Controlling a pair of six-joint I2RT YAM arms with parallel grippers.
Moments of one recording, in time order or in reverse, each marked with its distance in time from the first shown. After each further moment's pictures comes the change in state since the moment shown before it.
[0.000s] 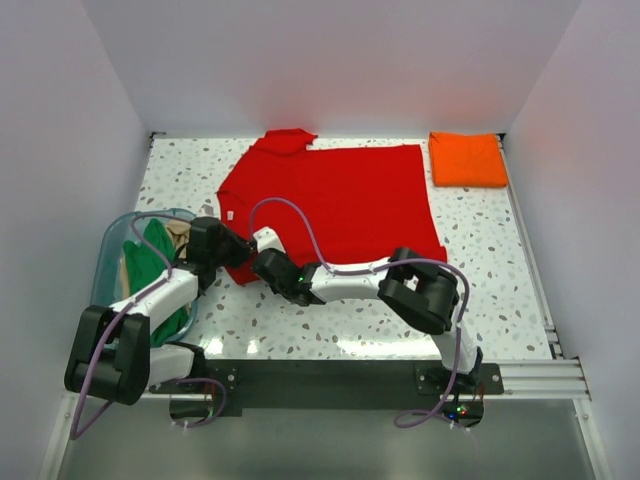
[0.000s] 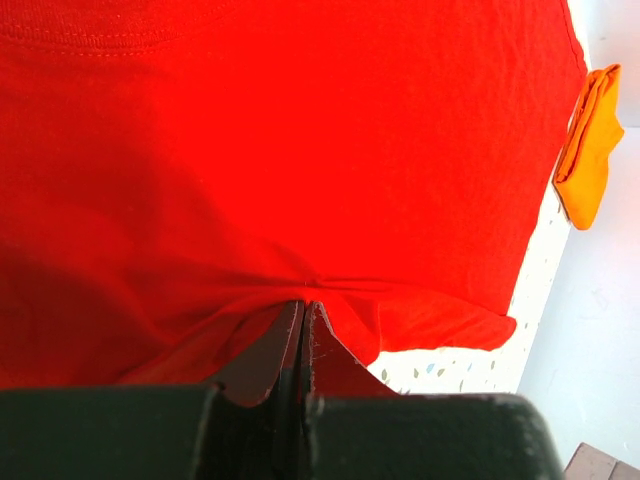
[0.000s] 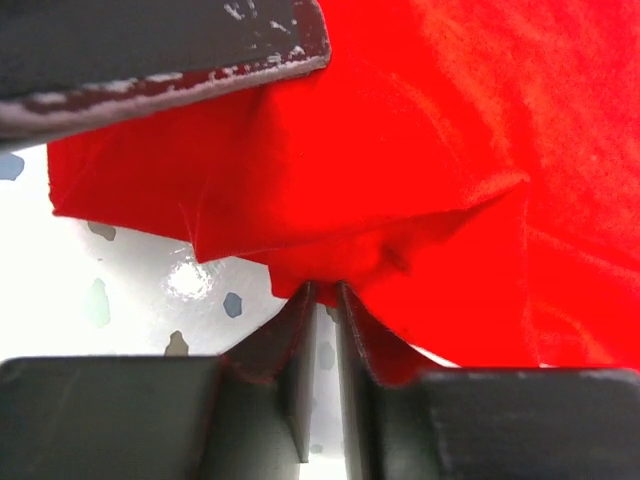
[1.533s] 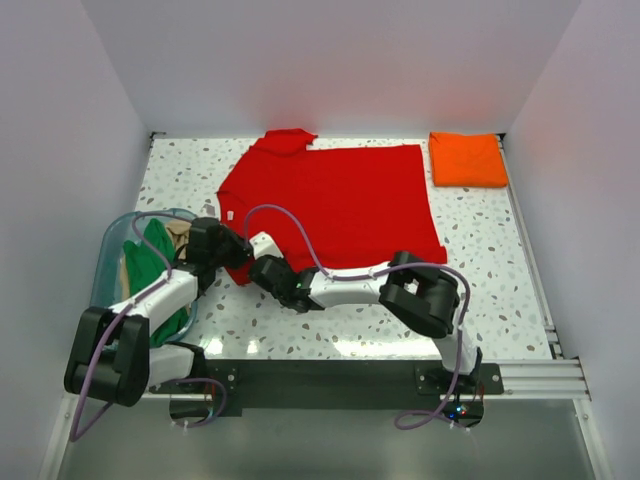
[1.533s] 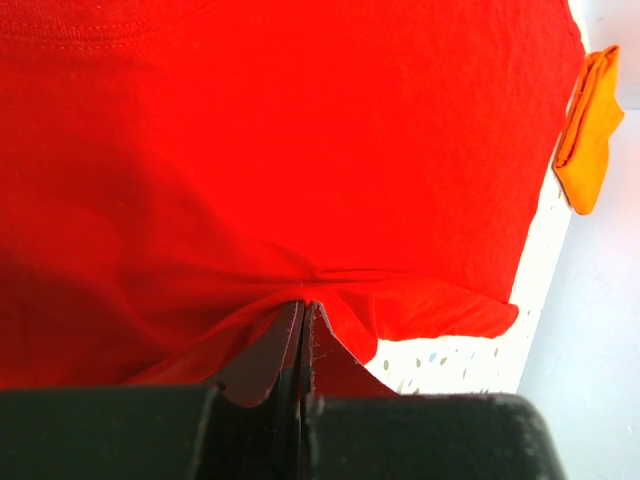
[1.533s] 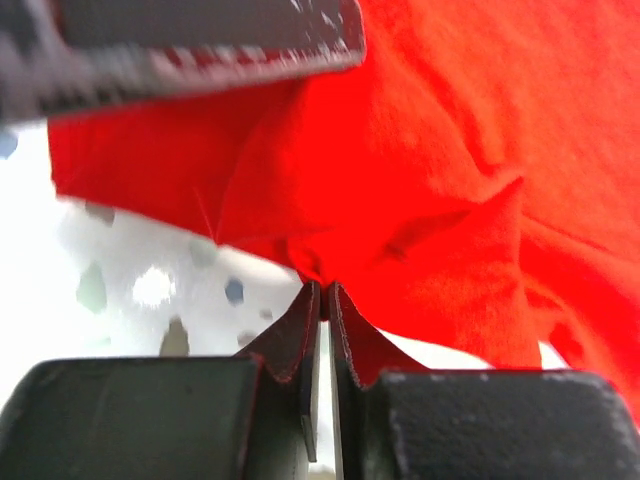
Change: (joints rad) left arm 0.000 -0.002 -0.002 0.003 0.023 0.023; right arm 0.039 0.010 0.012 -0.013 0.082 -0.043
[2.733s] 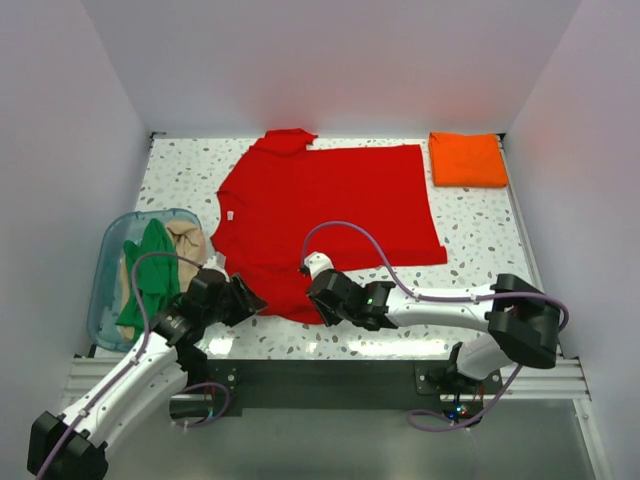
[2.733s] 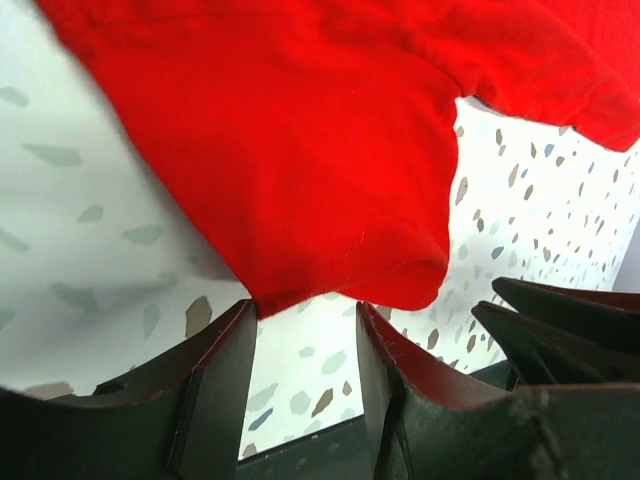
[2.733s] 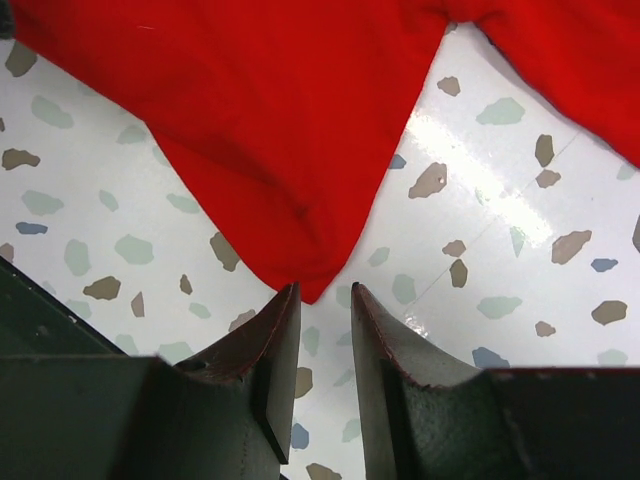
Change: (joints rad) left arm -0.270 -0.646 -0.217 -0.554 -0.063 0.014; right arm 0.000 -0.597 -0.517 -0.174 -0.283 0.105
